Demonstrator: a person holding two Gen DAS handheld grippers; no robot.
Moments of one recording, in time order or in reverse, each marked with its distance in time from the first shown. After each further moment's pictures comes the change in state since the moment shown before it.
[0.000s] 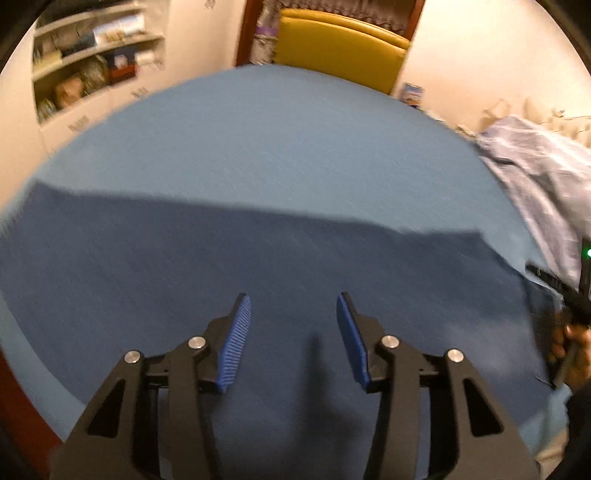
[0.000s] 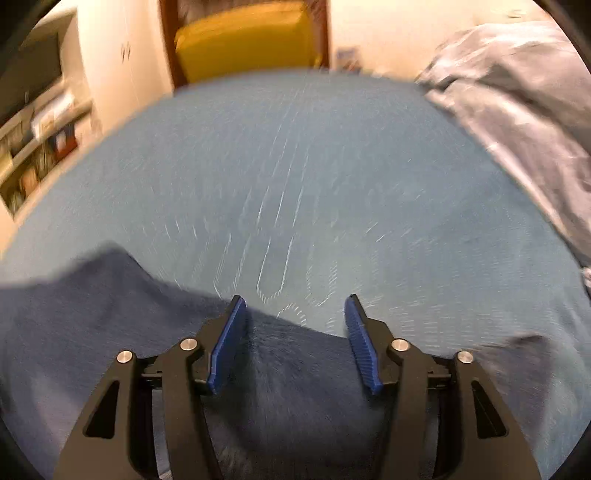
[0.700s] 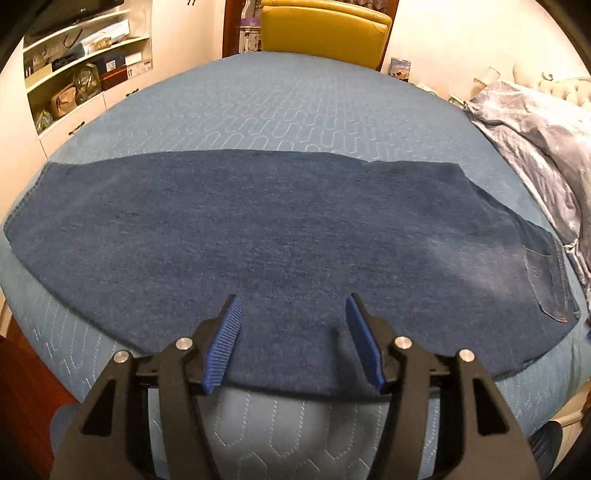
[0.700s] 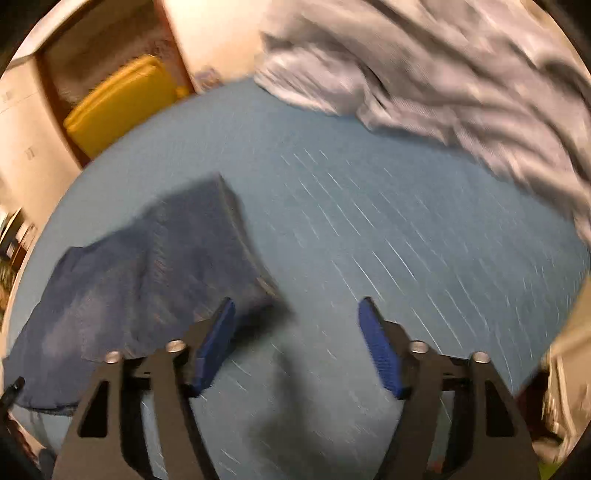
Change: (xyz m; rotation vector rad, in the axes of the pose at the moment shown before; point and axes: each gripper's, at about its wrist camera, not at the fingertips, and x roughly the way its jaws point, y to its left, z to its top) left arm -0.024 -0.039 -0.076 0.083 0.051 0.051; right arm -0.174 -0.154 -0.179 0.440 0.067 -0.213
